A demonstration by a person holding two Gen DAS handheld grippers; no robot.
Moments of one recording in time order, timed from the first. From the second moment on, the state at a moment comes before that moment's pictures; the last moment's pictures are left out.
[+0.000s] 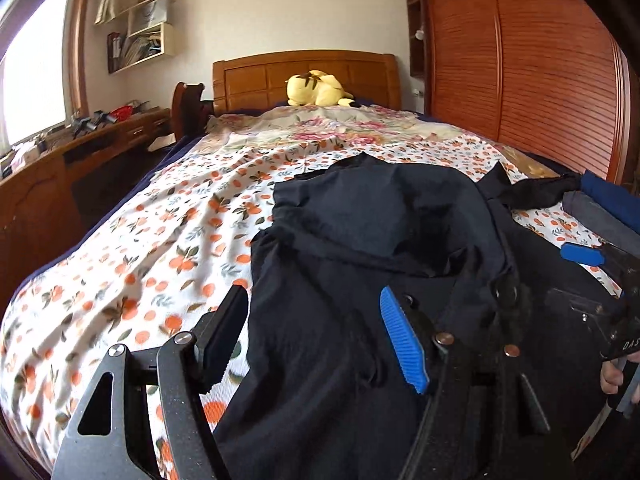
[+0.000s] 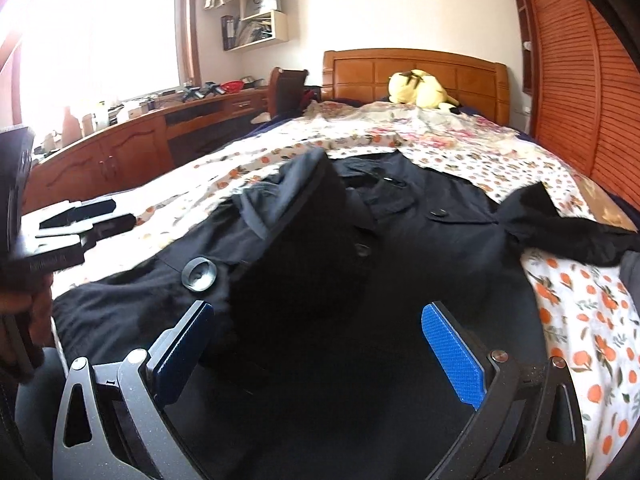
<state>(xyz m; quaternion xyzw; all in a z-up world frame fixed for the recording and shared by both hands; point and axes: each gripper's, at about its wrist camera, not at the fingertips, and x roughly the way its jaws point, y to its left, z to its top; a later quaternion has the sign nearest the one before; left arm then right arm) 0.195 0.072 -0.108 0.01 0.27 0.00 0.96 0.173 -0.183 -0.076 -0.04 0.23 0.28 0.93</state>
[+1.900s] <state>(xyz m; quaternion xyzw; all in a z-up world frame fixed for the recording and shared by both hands) 0.134 0.070 -0.113 -0.03 0.23 -0.06 0.97 0.116 -0.208 -0.016 -0.08 0.23 0.23 0.94</state>
